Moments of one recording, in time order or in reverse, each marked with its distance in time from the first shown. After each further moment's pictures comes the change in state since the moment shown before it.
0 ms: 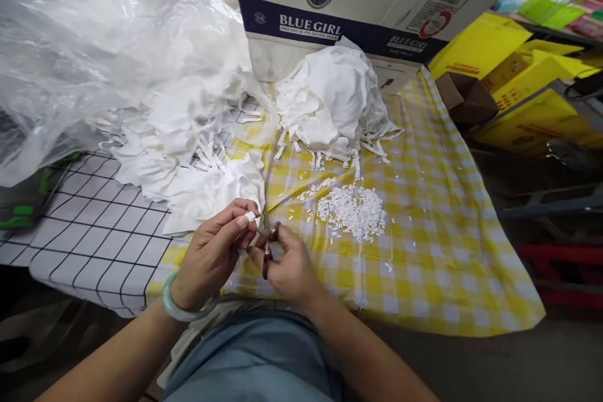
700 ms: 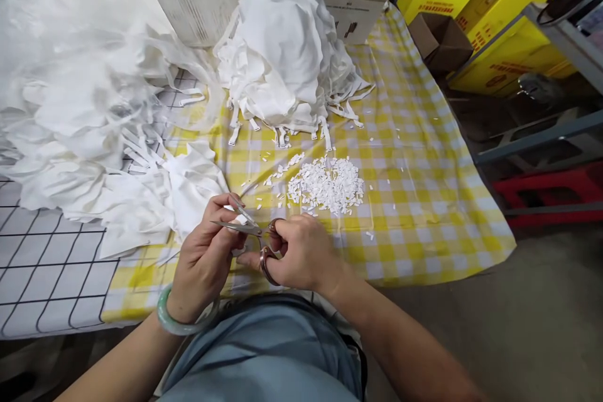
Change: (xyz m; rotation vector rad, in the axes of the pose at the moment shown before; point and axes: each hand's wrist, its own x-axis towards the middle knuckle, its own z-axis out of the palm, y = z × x) left_hand 0.008 -0.031 0.035 0.221 -0.091 0.076; right_hand -0.011 -0.007 -0.071 -0.683 -0.012 -0.045
